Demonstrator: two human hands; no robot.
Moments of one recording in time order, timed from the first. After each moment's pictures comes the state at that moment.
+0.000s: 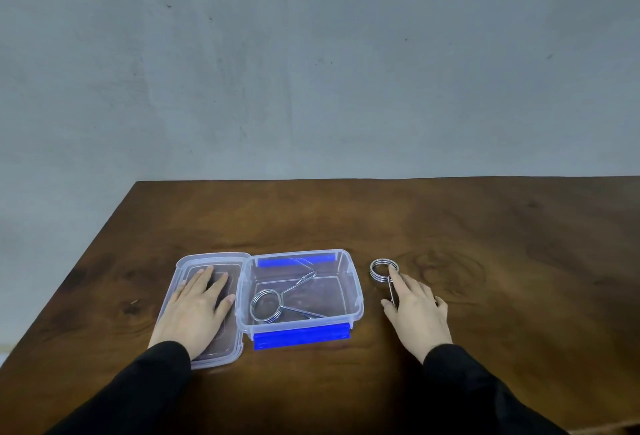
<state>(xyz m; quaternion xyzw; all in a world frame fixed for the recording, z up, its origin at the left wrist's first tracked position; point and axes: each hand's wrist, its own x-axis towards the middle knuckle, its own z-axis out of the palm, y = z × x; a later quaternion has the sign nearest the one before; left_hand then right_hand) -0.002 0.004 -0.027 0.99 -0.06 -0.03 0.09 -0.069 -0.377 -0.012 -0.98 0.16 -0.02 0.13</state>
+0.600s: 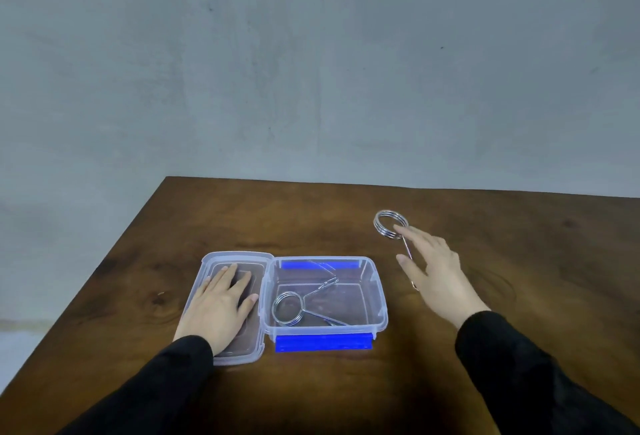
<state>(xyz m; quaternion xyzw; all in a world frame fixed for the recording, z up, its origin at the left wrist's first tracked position) -0.004 0.003 -0.024 0.99 -0.06 -0.02 0.10 -0.034 -0.373 0.073 -0.96 -0.03 -0.12 0.26</state>
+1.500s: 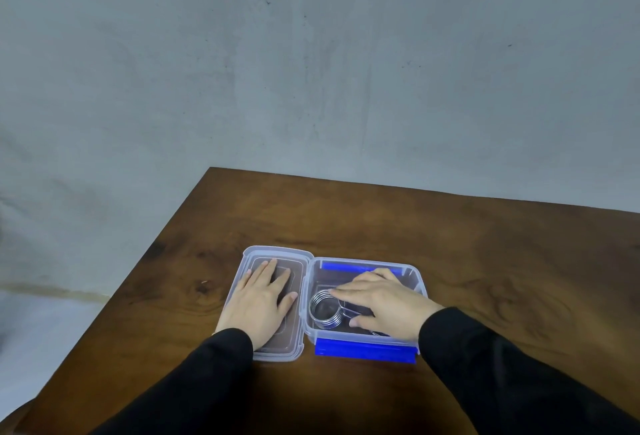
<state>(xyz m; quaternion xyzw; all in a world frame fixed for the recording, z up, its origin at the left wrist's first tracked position) -0.004 0.006 -0.025 0.99 -0.07 0.00 0.09 -0.001 -0.259 0.046 -0.93 -0.34 0.14 0.07</state>
